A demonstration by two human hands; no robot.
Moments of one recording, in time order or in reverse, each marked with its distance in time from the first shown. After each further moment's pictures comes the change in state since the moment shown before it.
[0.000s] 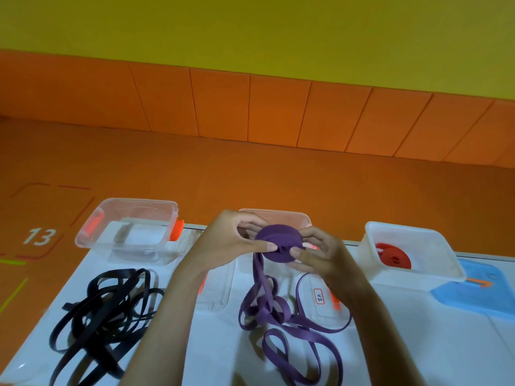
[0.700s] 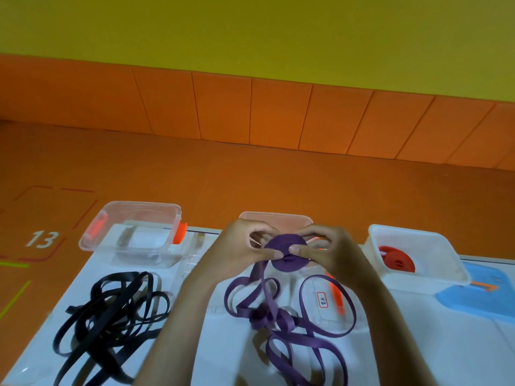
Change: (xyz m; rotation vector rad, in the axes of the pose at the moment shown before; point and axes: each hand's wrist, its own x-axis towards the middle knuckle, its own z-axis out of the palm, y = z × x) left_hand -0.002 -0.003 0.011 0.082 0.005 0.018; right_hand 0.010 -0.026 0.000 -0.418 -0.002 -0.156
